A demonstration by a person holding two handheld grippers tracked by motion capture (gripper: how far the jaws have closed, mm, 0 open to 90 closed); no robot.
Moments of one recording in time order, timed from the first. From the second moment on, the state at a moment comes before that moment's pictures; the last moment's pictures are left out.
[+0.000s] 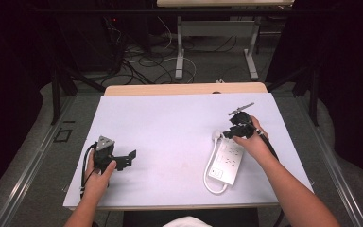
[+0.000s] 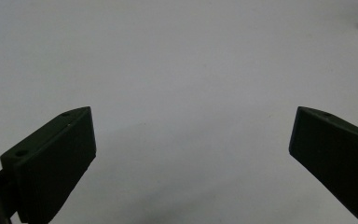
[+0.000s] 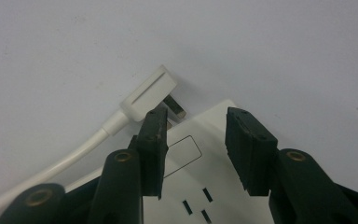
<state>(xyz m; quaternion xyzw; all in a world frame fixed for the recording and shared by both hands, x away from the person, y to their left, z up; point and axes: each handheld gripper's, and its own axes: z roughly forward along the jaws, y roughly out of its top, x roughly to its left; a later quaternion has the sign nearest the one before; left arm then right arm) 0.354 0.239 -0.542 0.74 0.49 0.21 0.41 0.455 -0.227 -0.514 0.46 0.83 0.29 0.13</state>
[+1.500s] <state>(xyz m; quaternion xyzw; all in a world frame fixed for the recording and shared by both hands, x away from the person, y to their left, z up) 0.354 0.238 -0.543 0.73 0.49 0.21 0.42 0.441 -0.228 -0.499 0.43 0.85 0.27 0.16</state>
